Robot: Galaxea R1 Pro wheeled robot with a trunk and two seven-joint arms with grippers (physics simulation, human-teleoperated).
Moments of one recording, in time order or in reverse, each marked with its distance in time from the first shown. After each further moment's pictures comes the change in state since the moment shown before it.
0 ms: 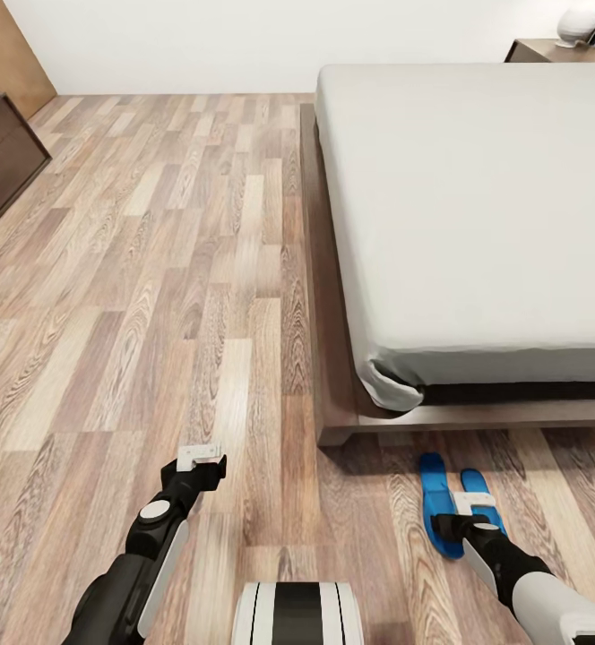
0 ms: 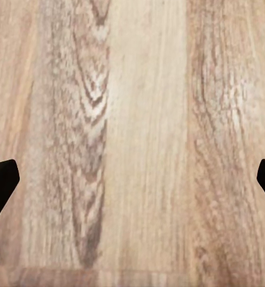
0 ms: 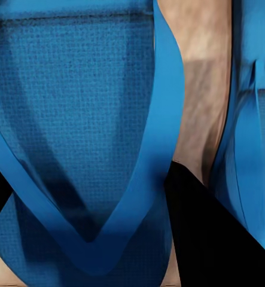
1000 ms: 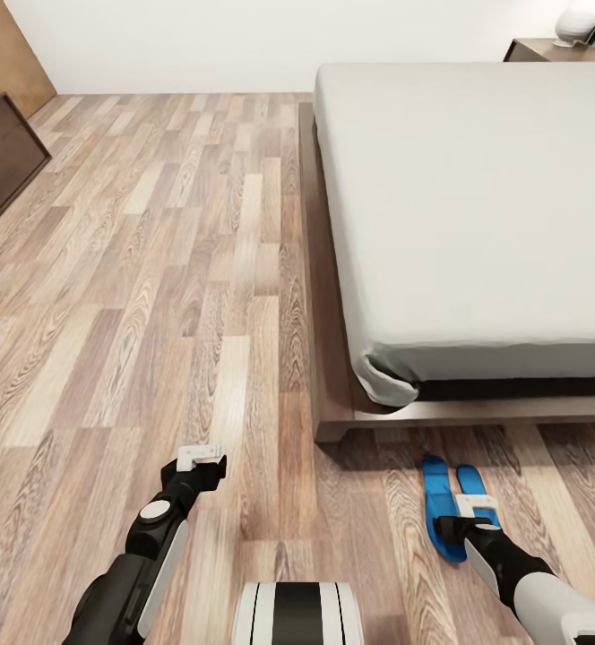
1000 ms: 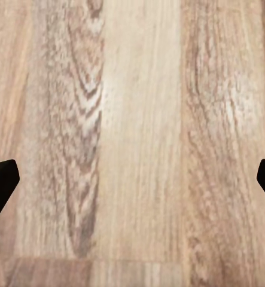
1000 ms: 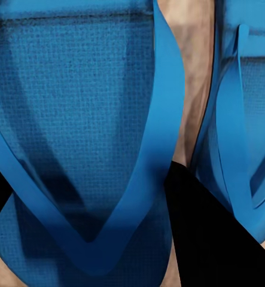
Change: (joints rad) left arm 0.000 0.000 0.000 0.000 -0.001 0.000 0.000; right arm 0.000 -0.005 -0.003 0.004 -0.005 0.020 -0.002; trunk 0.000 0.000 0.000
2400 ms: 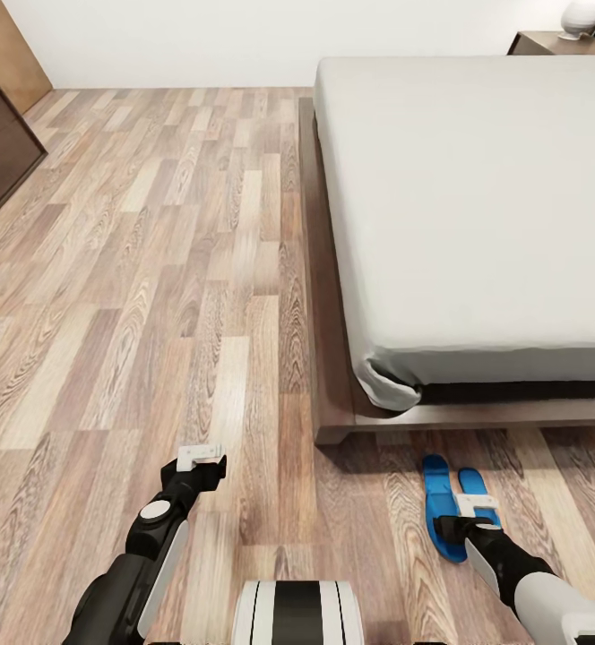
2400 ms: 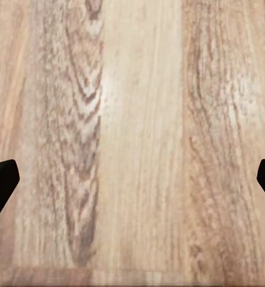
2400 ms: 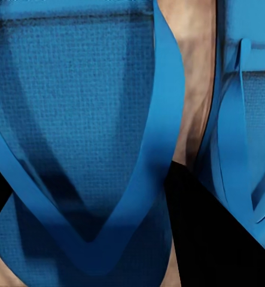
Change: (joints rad) left arm 0.000 0.001 -0.002 0.000 -0.003 0.000 0.000; right arm 0.000 -0.002 -0.001 -0.002 -0.007 0.000 0.000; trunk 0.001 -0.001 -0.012
